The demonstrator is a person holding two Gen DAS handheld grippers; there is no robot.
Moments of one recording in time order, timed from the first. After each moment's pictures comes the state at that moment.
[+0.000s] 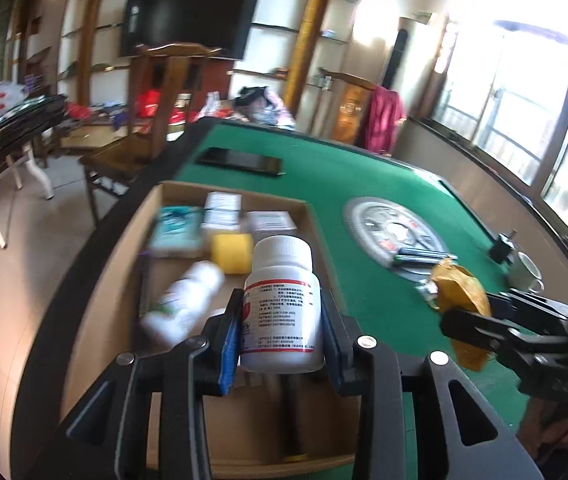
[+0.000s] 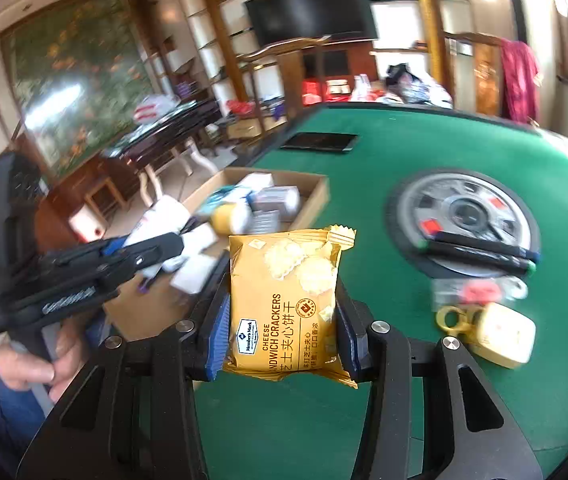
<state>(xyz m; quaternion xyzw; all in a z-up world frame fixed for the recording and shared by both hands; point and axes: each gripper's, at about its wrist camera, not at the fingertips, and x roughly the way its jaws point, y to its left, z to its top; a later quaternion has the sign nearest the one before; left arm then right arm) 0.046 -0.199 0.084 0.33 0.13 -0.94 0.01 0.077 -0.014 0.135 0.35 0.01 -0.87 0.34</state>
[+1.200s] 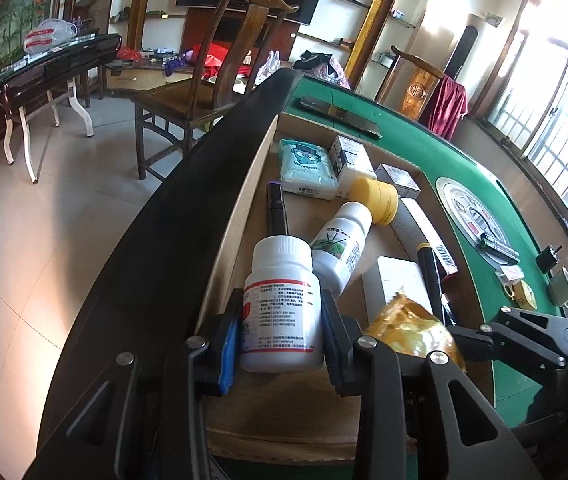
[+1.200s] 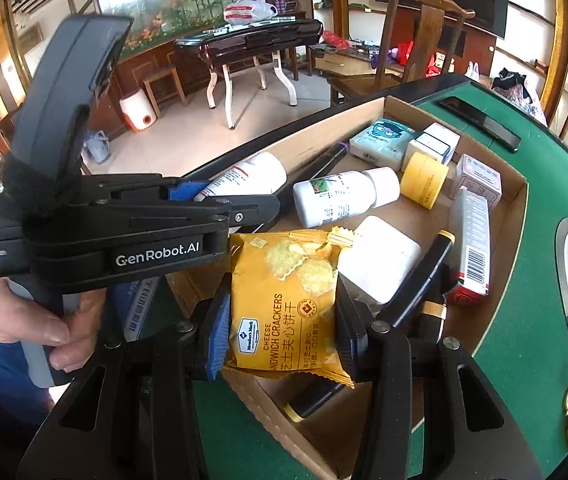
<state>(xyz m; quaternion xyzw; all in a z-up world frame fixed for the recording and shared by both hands) 0.057 -0.283 0.023 0.39 0.18 -0.90 0.07 0.105 -0.179 0.082 0.40 0.17 -0.79 0.44</state>
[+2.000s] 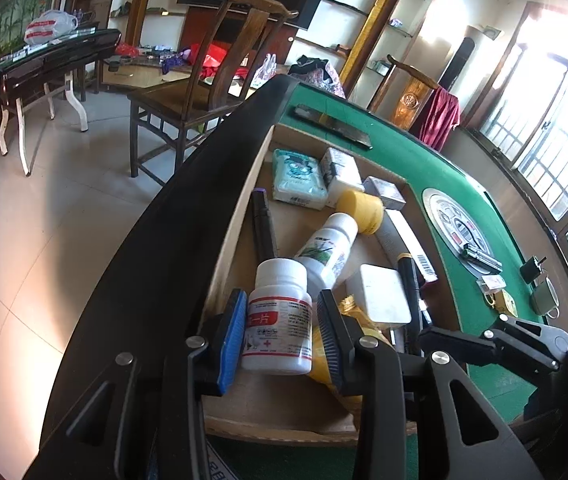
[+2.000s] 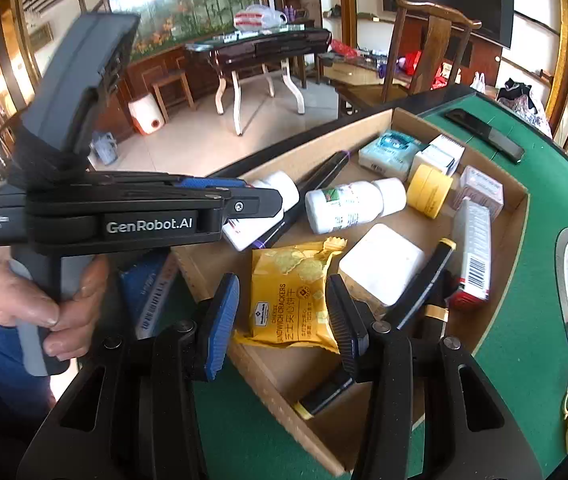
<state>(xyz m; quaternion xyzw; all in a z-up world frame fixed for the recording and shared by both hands) 0.066 -0.285 0.039 0.38 0.20 -0.90 0.05 0.117 -0.165 0.097 0.38 0.15 -0.79 0.46</state>
